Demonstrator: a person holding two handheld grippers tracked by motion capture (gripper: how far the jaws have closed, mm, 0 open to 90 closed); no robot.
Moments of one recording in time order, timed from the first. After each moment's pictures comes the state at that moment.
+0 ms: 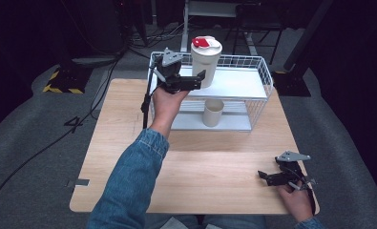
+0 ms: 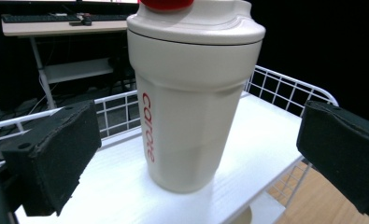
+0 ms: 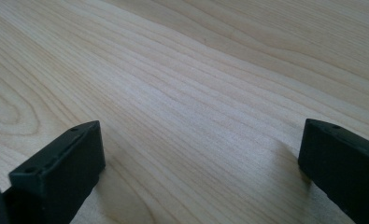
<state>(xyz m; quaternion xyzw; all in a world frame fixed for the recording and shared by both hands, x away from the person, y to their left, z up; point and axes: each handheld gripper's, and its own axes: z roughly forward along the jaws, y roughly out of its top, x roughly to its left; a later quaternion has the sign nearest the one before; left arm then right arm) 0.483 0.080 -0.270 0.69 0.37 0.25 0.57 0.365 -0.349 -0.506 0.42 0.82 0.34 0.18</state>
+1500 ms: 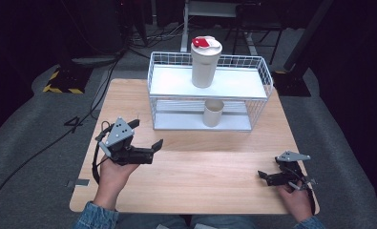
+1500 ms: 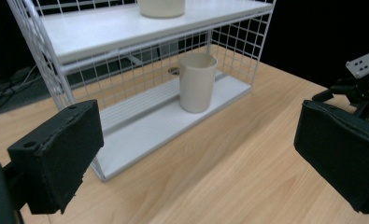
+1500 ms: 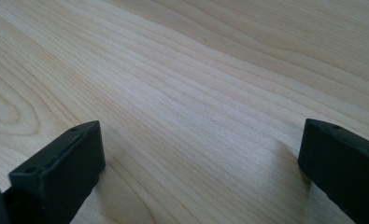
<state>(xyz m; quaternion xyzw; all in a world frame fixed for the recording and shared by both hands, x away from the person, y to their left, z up) 0.323 0.184 -0.350 0.74 0.35 0.22 0.52 0.365 -0.349 -0.506 0.42 0.82 0.34 0.18</state>
